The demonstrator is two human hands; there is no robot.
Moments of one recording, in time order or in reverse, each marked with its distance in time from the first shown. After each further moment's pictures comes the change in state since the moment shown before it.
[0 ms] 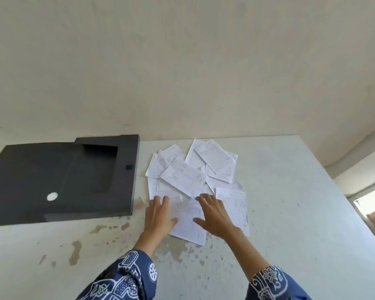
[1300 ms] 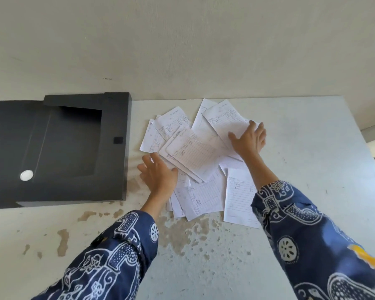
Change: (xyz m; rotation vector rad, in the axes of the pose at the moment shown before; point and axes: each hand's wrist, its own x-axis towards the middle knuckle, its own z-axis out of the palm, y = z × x) left_hand 0.093 0.016 -0.006 -0.306 0.105 -0.493; right_hand 0.155 0.099 -0.037 0.333 0.275 0.711
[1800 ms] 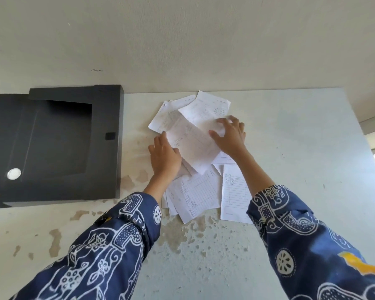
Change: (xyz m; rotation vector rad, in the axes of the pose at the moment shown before) left_hand 0.020 0.028 0.008 -0.112 -0.048 0.186; right_hand -0.010 -0.012 0.016 -0.029 -0.130 -0.303
